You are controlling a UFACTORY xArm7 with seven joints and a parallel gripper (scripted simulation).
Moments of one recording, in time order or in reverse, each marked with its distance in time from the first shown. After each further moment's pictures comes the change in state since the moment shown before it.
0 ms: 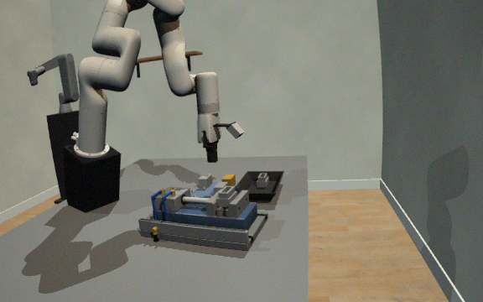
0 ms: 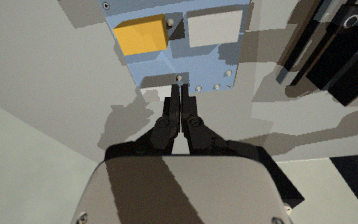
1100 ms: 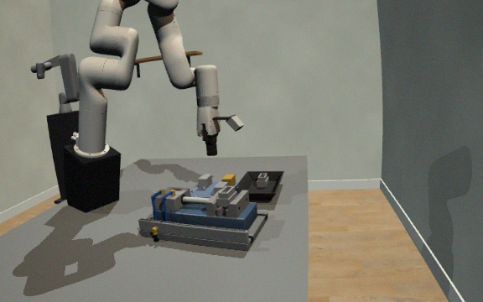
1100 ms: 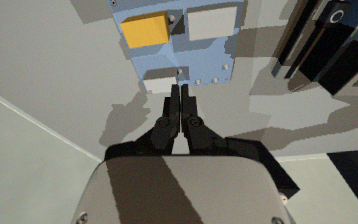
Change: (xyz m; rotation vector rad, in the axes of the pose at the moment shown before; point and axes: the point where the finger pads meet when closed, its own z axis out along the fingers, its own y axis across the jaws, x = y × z) arm 0.000 0.000 -0.024 0.003 -0.001 0.000
